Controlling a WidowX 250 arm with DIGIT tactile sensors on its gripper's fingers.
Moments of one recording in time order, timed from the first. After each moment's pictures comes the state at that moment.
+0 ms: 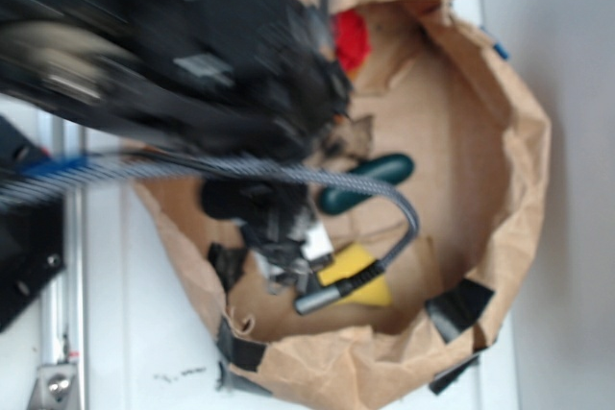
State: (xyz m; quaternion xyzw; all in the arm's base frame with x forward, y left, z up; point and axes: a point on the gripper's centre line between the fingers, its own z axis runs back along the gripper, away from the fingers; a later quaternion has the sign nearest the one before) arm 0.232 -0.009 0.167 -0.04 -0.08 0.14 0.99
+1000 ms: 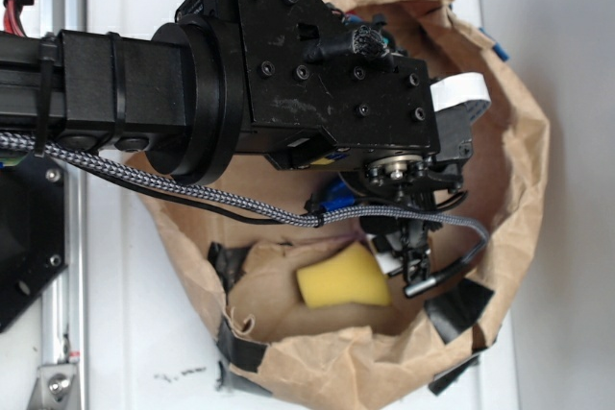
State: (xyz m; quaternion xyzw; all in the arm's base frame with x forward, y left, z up) arm 0.290 -0.011 0.066 -0.04 -0.05 0.17 0.98
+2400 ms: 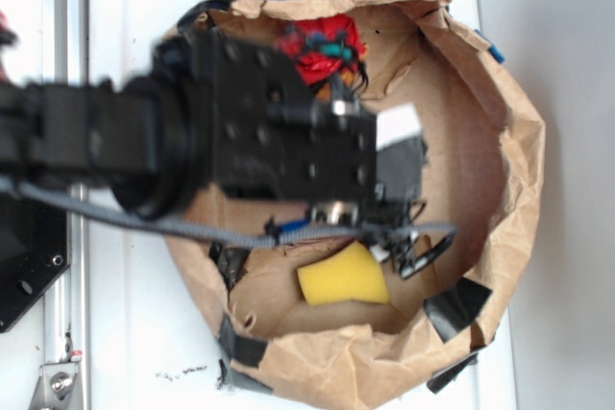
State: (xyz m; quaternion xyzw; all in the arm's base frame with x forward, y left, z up) arm 0.286 -0.011 0.041 0.00 -0.11 0.23 0.97
